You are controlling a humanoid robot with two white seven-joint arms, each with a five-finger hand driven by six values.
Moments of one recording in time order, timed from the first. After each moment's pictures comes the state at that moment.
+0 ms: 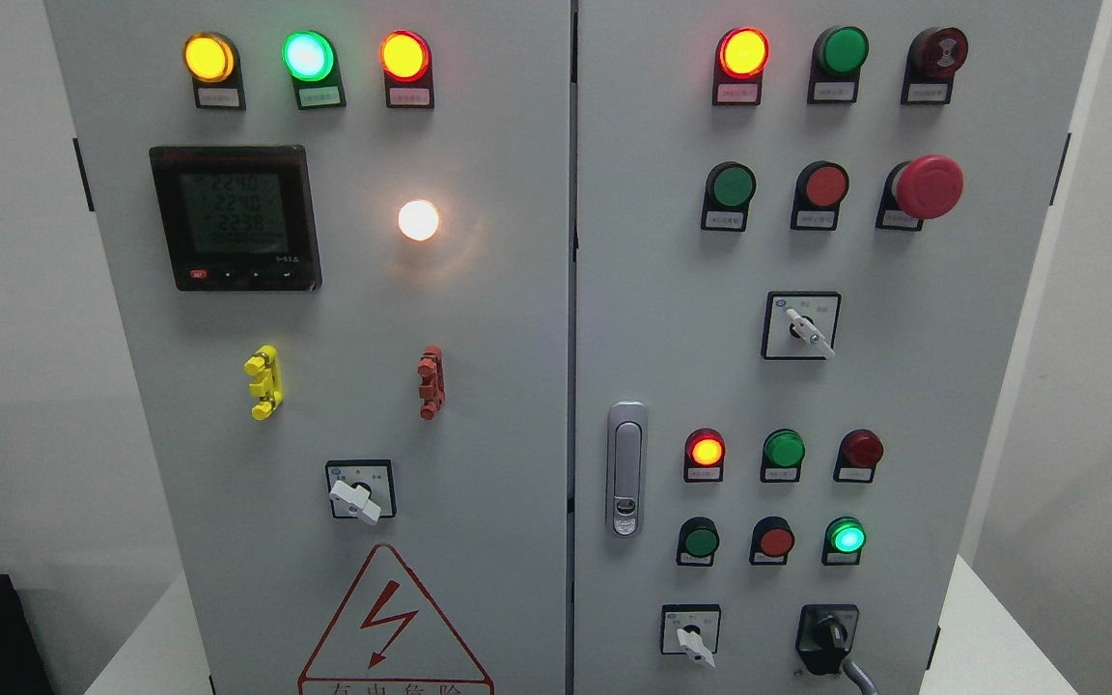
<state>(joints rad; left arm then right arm) 0.13 -0.06 0.04 -0.11 0.00 -0.04 -0.16 0.05 0.00 0.03 -1.74 0.00 -0.14 -0.08</state>
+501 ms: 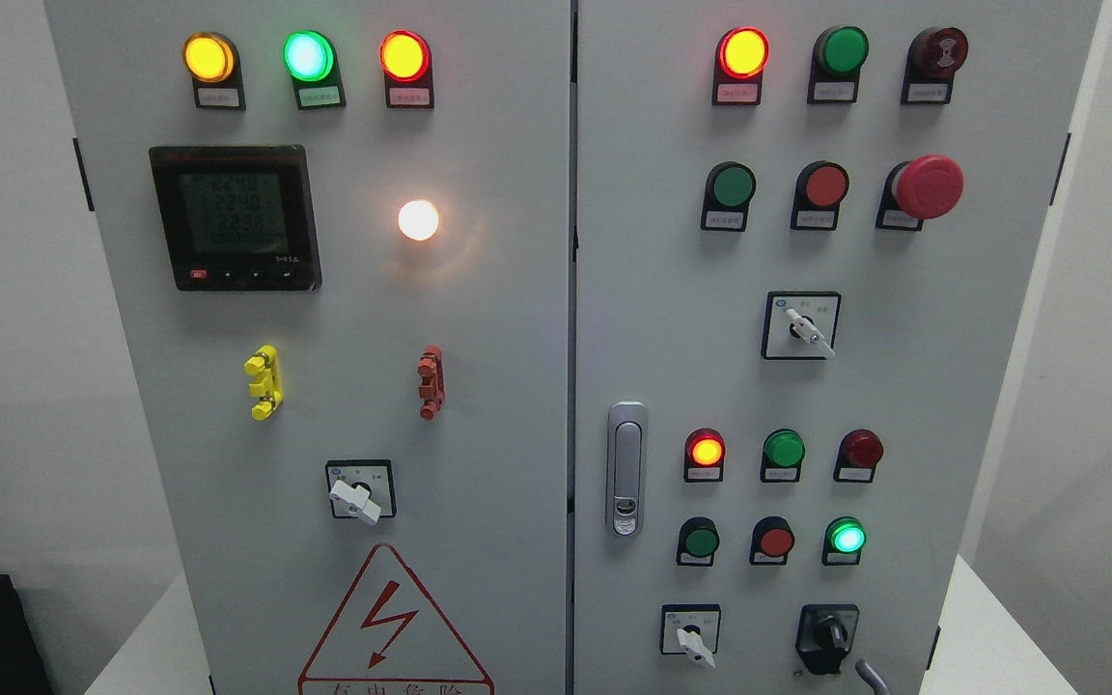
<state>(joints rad) 0.13 -0.06 0.04 -0.11 0.00 -0.04 -0.16 0.07 0.00 0.02 -1.75 0.00 -0.14 -0.09</state>
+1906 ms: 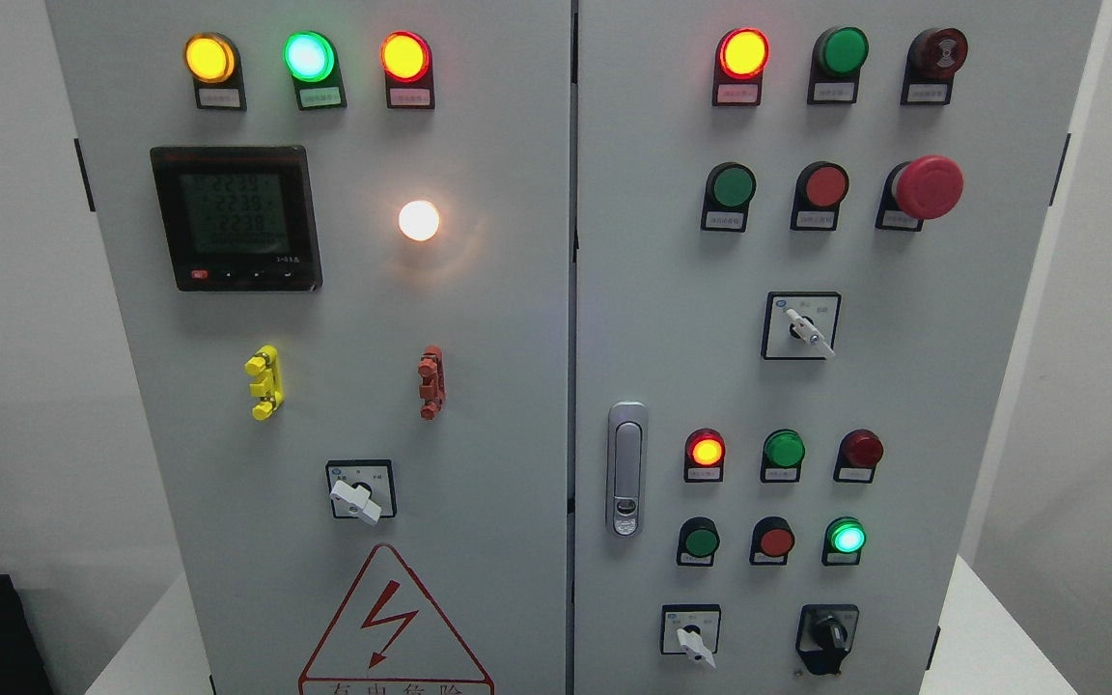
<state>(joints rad) 0.13 -0.06 0.04 -0.11 0.00 -0.04 -0.16 0.26 0.03 0.07 -1.86 -0.07 -0.26 -0.05</state>
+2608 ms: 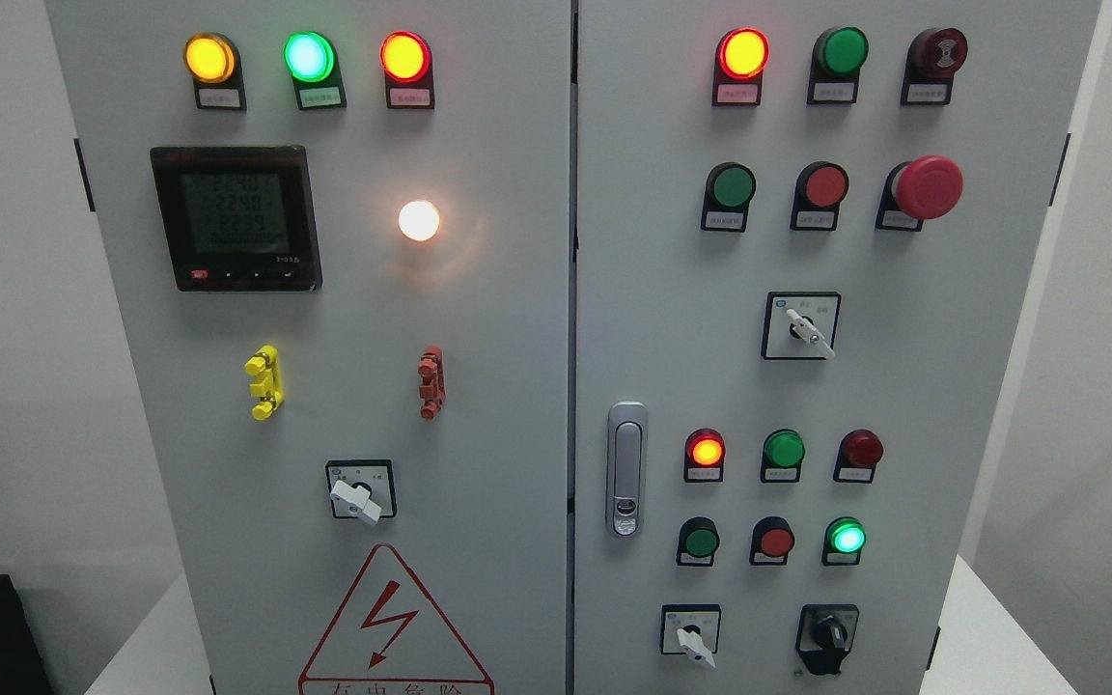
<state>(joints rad) 0.13 -0.06 0.04 -0.11 0.00 -0.03 -0.16 0.28 0.04 0.08 -1.87 -0.08 -0.26 -0.05</state>
